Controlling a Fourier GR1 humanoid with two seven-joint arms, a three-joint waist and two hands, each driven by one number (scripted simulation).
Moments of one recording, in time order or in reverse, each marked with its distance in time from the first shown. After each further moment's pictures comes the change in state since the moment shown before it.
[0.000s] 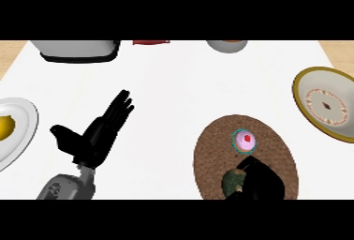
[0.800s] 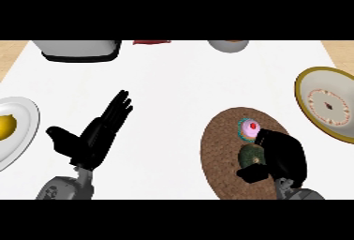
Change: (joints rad) left arm 0.018 -0.017 0.025 -0.039 -0.028 -0.025 0.035; right arm -0.200 -0.232 -0.143 0.053 -0.159 0.226 -0.356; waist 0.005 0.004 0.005
